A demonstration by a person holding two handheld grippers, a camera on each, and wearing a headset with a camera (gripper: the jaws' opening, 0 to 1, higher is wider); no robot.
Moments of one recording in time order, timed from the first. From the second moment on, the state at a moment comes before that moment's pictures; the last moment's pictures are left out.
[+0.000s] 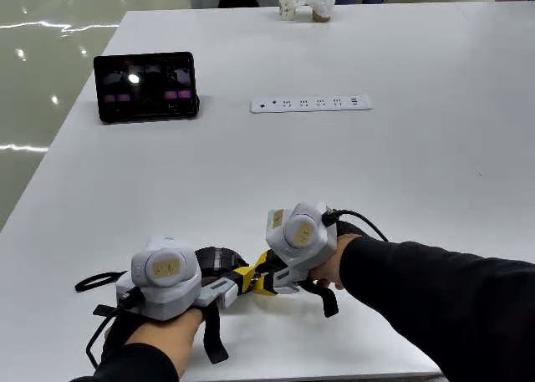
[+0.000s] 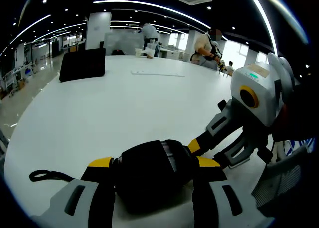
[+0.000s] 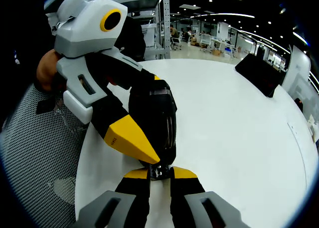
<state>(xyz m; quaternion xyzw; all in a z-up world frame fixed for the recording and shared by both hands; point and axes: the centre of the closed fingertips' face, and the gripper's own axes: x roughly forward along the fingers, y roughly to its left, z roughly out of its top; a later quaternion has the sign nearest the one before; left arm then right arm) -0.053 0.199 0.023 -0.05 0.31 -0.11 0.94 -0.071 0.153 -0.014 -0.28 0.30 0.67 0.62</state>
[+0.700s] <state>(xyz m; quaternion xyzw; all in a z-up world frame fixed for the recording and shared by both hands) -0.052 0.198 0.023 -0.04 0.30 -0.12 0.94 -0.072 0.153 -0.015 -0.29 0.30 0.65 0.64</state>
